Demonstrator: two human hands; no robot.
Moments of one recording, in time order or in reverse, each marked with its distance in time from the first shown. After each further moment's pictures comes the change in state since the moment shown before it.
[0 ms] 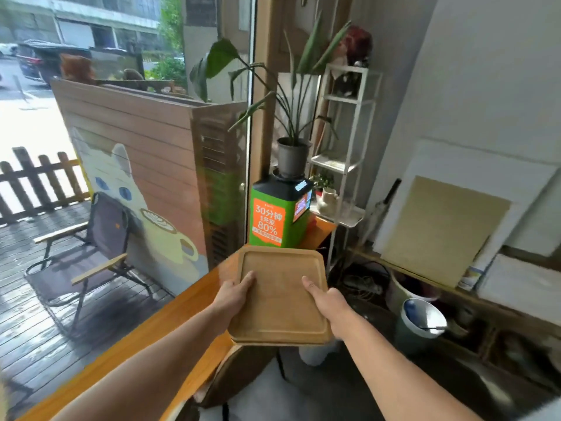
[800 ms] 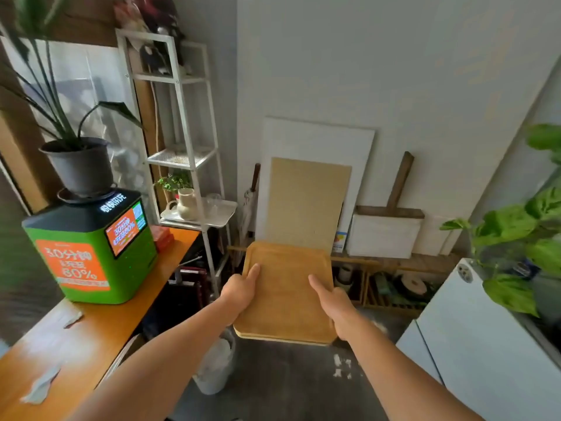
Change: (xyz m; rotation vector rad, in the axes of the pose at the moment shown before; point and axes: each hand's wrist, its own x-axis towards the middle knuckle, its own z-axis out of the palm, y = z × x) left_hand 0.090 0.099 0.427 0.379 -0.347 0.139; right_hand 0.098 0.035 -0.371 0.222 0.415 0.129
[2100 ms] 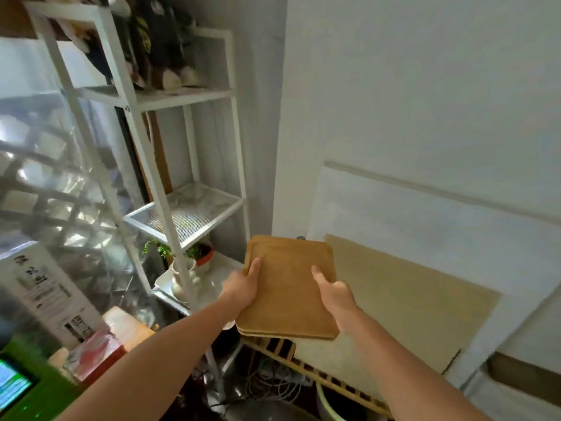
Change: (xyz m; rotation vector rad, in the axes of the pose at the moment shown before) left_hand 0.589 0.267 -0.047 0.046 0.377 -0.078; right_hand 0.603 -0.379 0.139 -0.292 -0.129 -0.175
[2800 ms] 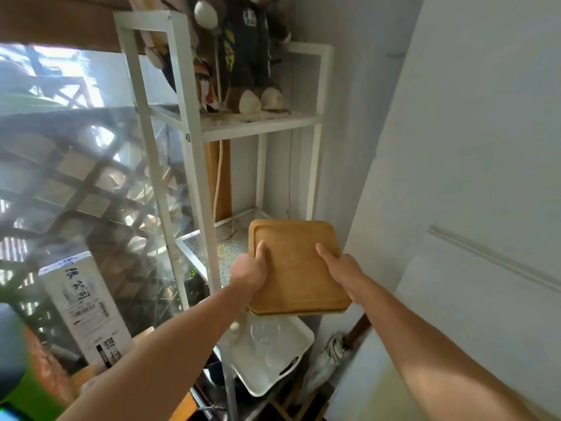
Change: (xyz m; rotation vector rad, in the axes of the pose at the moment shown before) left_hand 0.182 0.044 -0.106 0.019 0.423 -0.093; right_hand 0.168 -0.198 0.138 -0.193 -0.378 -0.237
